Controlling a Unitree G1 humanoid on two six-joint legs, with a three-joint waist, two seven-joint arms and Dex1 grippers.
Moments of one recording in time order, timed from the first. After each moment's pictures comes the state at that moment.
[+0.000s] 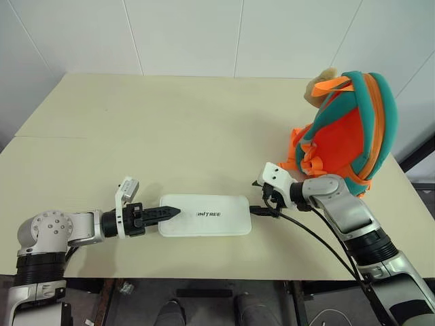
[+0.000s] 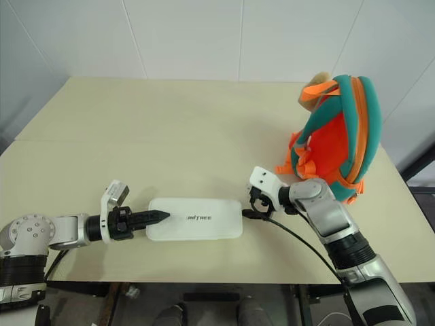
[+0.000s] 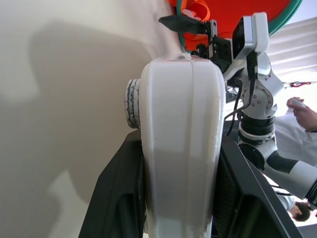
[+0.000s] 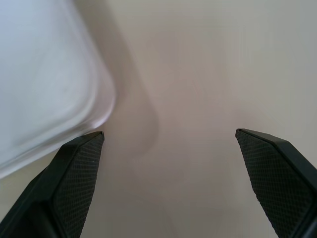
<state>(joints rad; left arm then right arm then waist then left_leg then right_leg) -0.40 0.70 0.24 0.13 -1.10 1.46 -0.68 -0.63 -0.58 0.25 0.04 0.07 0.57 0.95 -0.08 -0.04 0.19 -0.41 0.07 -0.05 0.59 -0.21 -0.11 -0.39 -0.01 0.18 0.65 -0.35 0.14</state>
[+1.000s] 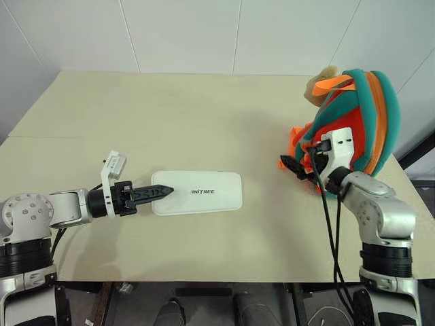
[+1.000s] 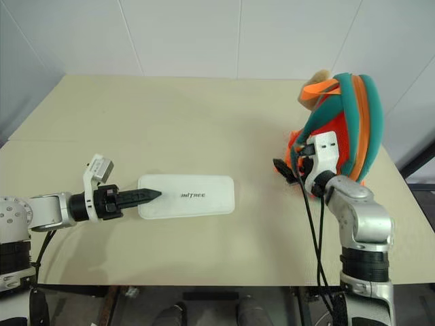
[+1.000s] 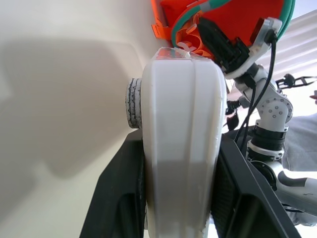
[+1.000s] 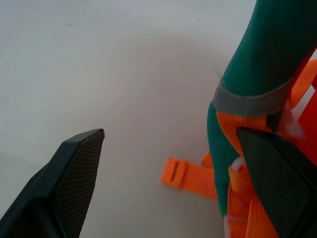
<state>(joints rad) -0.51 0.72 0.38 0.05 -1.14 1.53 -0.56 -0.55 -0.40 -0.23 -0.09 0.28 0.75 0.41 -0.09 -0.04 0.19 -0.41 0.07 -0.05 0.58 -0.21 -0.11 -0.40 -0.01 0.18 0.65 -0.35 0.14</state>
